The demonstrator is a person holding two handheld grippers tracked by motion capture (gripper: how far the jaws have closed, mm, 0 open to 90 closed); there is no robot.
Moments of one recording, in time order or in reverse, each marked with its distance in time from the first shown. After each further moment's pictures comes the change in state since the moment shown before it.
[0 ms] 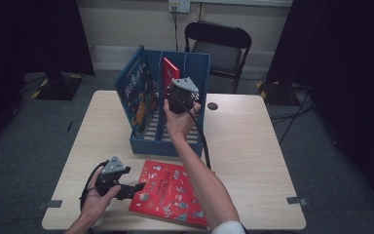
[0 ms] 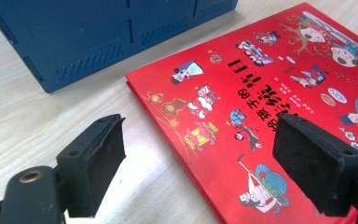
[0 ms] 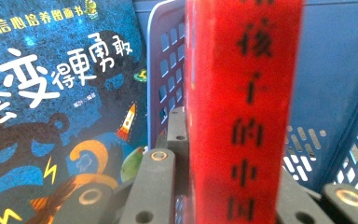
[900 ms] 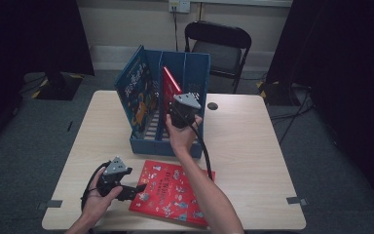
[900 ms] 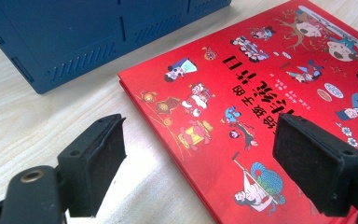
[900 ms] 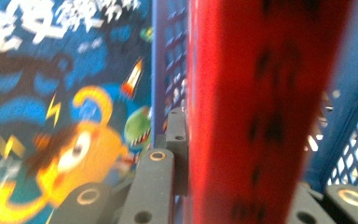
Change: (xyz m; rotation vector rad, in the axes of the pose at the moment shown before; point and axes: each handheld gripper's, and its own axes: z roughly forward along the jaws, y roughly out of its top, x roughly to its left) left arm -0.003 0.000 0.003 0.015 -0.008 0.011; right arm -0.008 -0.044 -0.014 0.029 0.071 -0.021
